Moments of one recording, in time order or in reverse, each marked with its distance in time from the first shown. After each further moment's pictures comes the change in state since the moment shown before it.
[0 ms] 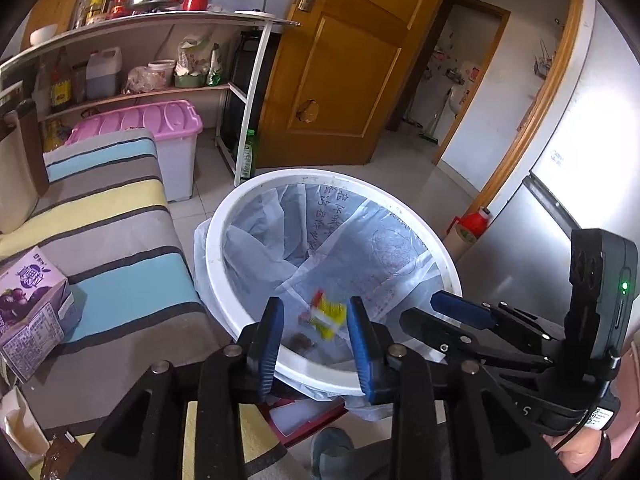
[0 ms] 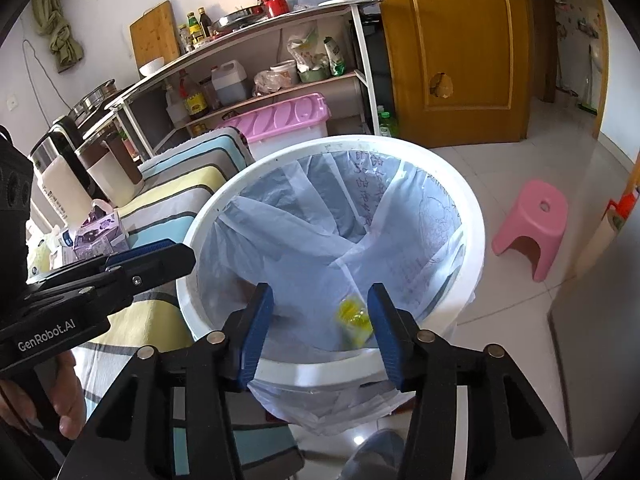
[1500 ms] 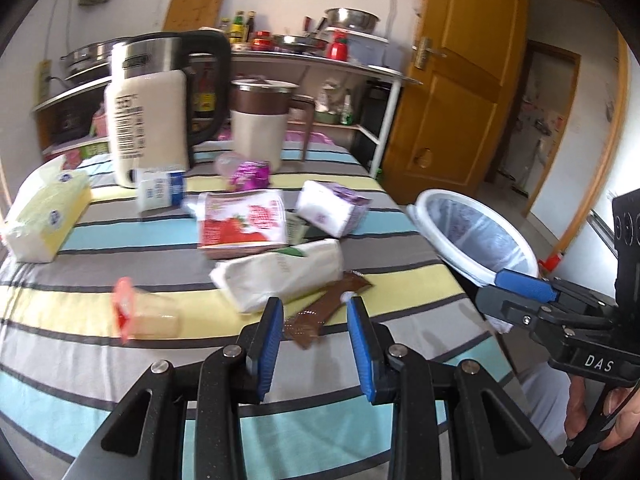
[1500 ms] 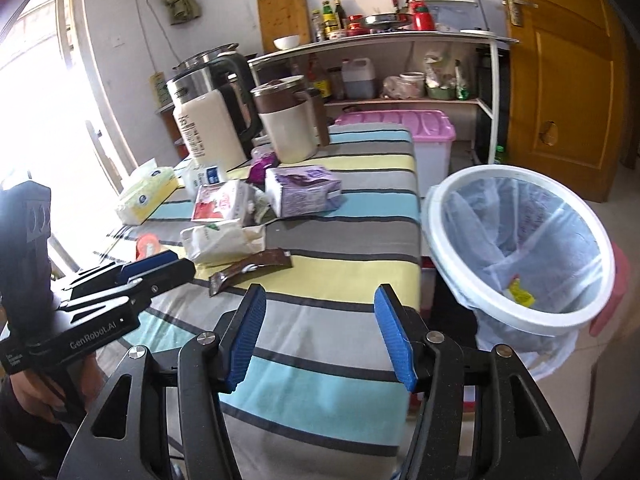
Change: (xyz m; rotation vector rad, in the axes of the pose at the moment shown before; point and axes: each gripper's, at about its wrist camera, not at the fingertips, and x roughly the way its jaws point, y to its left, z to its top) left arm -0.190 0.102 -0.114 -0.157 -0.180 0.373; right arm -0.046 0.165 -0.049 -0.262 -0.008 0.273
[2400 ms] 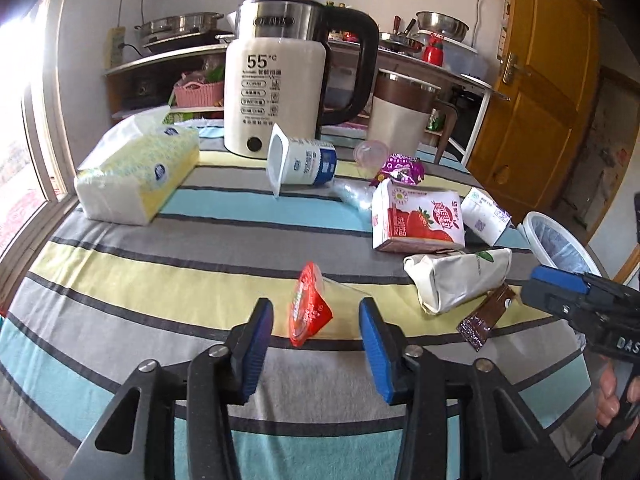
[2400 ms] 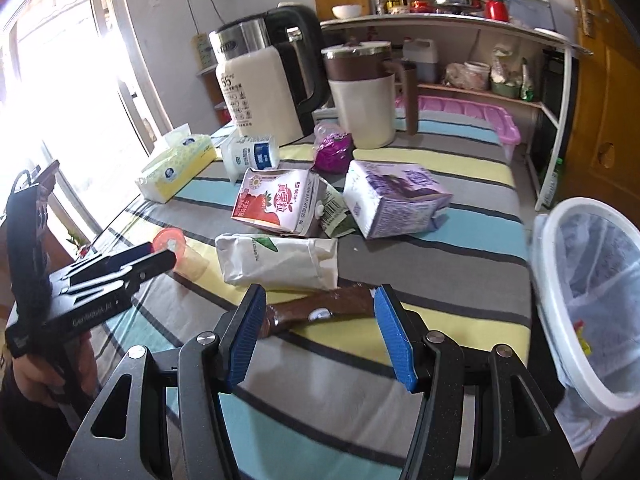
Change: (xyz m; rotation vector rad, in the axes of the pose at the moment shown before) left arm 0.004 0.098 -0.013 -0.145 0.021 0.198; right arm 0.081 0.052 0.034 -0.124 0.108 0.118
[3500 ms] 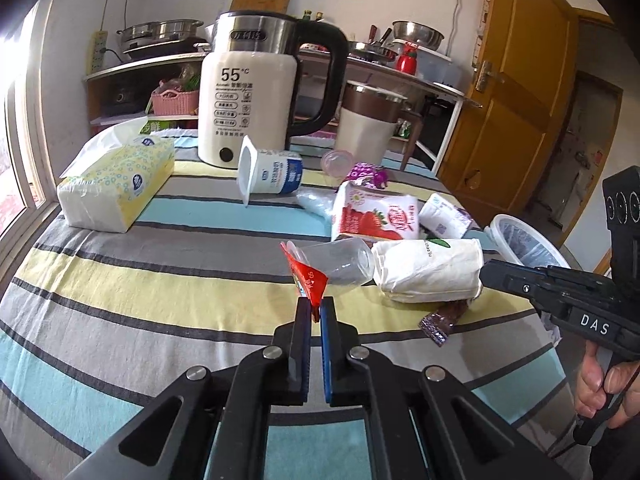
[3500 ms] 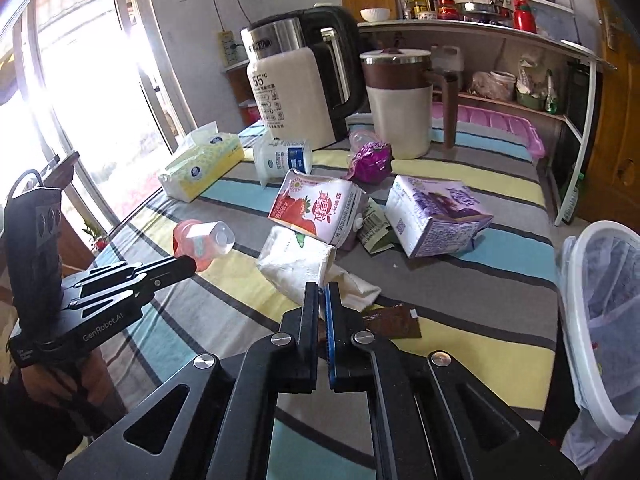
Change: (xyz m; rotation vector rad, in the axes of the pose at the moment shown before) left arm -0.019 -0.012 -0.004 0.021 -0.035 -0.096; right arm -0.001 0.020 0.006 -0.048 -0.025 0.065
